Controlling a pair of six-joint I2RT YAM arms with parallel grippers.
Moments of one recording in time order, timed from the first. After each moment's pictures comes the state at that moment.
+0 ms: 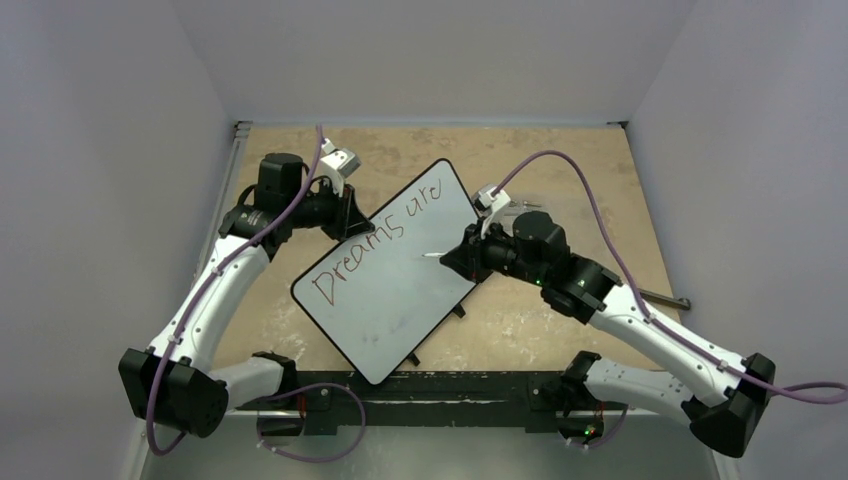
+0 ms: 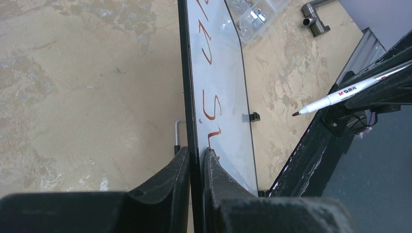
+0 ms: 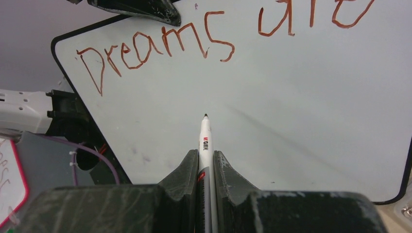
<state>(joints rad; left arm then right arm) -0.26 1.18 1.13 -0.60 0.68 0.04 0.81 0.99 0.92 -0.28 -0.15 0.32</state>
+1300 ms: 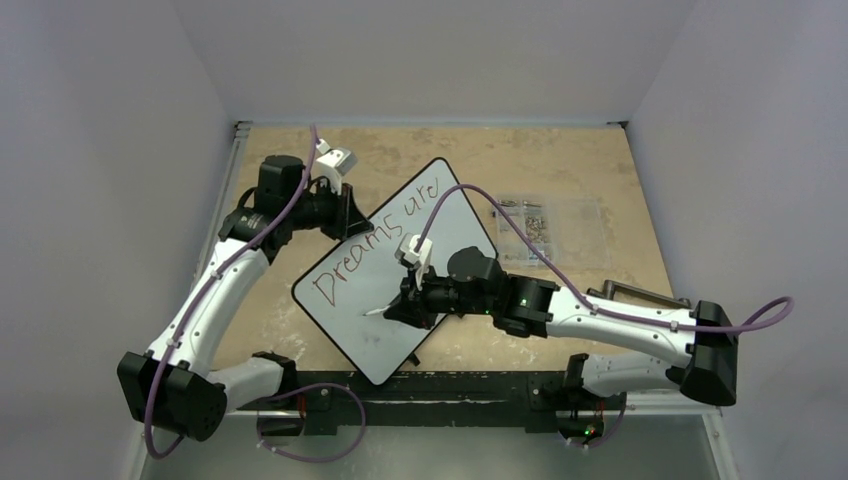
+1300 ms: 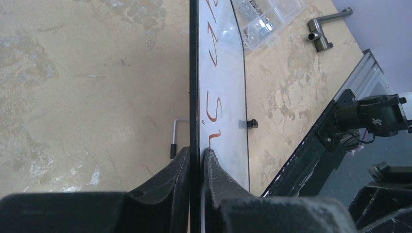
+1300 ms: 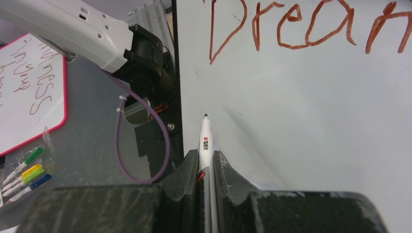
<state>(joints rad) -0.27 1.16 1.12 -0.58 0.61 -0.07 1.18 1.19 0.91 -0.06 -0.17 0.27</state>
